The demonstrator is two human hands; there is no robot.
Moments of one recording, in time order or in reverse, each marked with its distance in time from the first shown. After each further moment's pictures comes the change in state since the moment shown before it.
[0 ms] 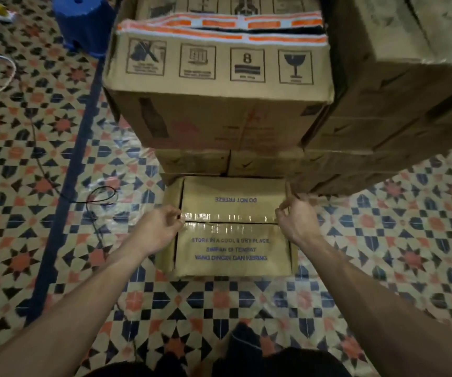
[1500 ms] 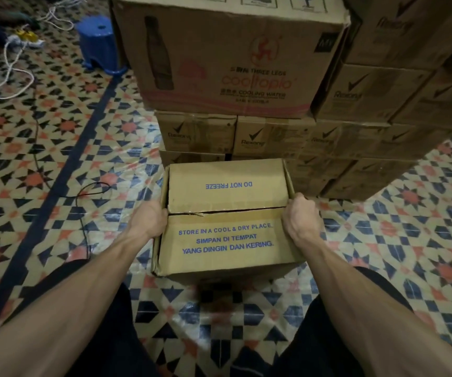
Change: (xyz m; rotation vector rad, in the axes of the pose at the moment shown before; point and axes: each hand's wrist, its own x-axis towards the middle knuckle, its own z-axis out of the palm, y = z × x) left_hand 0.060 -0.106 0.092 0.197 0.262 0.021; right_hand 0.026 0.069 0.110 -0.107 0.335 -0.115
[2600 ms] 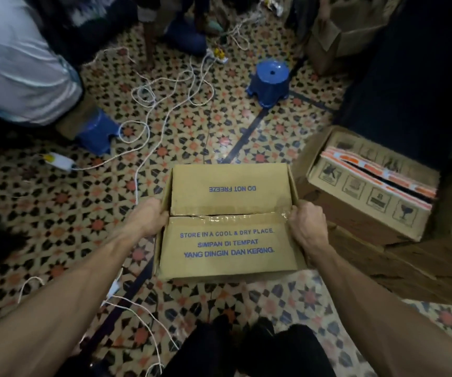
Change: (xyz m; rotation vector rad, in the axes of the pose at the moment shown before) left_hand -0.245 -0.093 -0.506 -0.157 -0.049 -0.478; right_hand -0.134 -0.396 -0.314 0.062 -0.430 -0.421
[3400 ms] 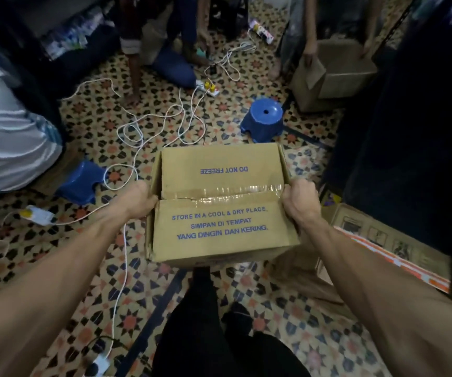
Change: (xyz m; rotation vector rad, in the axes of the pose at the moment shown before) left_hand 0.244 0.073 -0.217 0.098 0.041 0.055; right_hand 0.259 -0.200 -0.084 -0.070 0.103 -0.057
